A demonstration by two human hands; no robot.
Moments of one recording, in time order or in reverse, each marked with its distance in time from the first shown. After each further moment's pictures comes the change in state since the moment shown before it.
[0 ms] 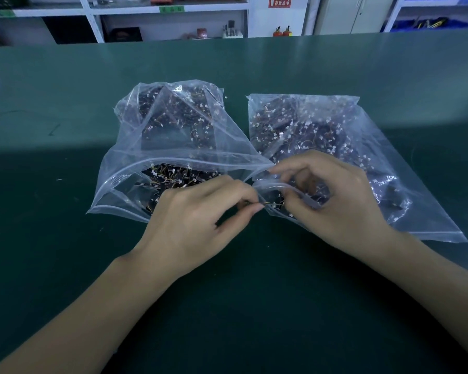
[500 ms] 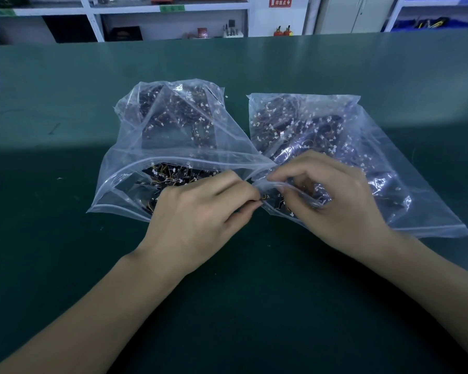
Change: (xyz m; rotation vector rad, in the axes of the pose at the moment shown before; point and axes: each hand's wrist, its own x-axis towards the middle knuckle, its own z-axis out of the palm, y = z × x) left_hand 0.005 0.008 -0.002 0.260 0.018 0.067; right_hand 0.001 0.000 0.002 -0.003 -0.013 -0.085
